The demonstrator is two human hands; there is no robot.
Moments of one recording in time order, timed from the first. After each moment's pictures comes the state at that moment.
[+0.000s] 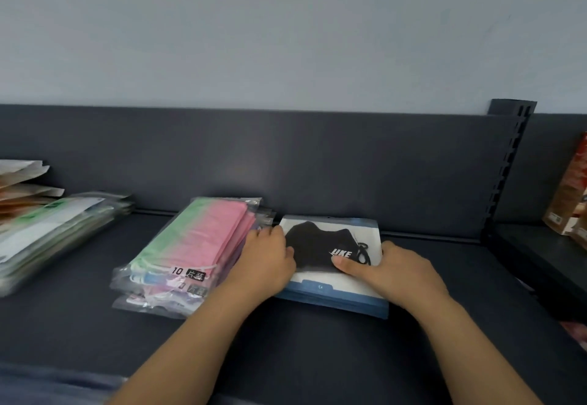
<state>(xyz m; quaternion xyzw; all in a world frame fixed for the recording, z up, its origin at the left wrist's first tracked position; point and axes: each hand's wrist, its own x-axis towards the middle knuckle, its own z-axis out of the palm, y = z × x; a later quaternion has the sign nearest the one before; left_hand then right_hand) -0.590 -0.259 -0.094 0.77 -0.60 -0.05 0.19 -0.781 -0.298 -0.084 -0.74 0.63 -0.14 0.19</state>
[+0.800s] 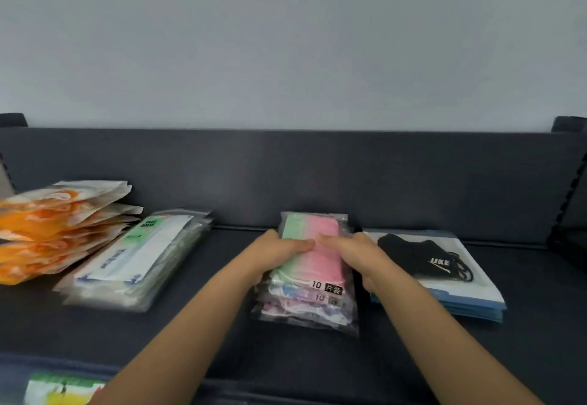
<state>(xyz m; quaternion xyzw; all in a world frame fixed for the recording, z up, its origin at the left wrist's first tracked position) -0.427 -0.213 -0.061 0.71 -0.44 -0.40 0.38 -0.583 -0.249 -0.059 -0.57 0.50 -0.32 0.57</state>
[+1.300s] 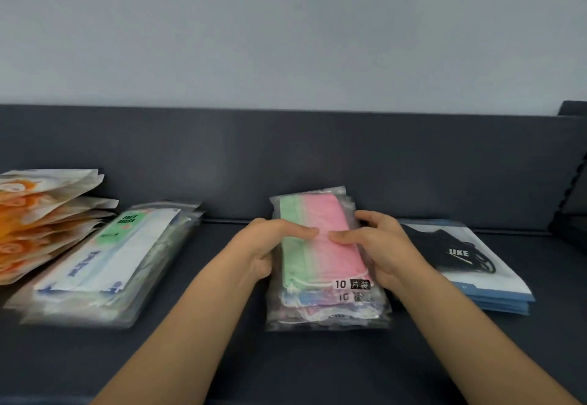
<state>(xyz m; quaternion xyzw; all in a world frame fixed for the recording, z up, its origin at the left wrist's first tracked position) -0.402 -0.222 -0.064 0.55 -0.35 -0.57 0.50 -0.573 -0.259 -0.070 -0.48 0.42 -0.45 0.62</state>
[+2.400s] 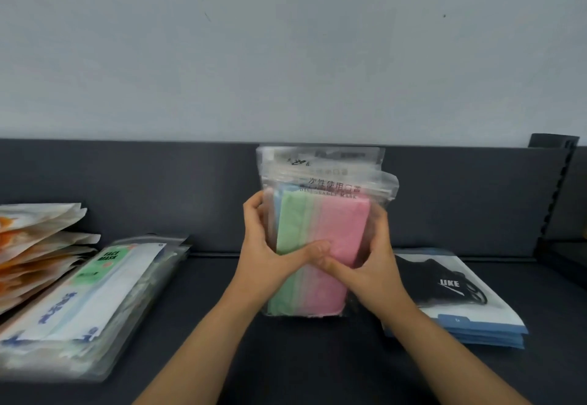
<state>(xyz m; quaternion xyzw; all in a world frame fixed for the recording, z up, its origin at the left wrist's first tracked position) -0.415 -0.218 -0.063 0.39 -0.58 -0.29 0.66 -0.576 -0.251 -0.072 -0.69 0.26 -0.58 0.35</state>
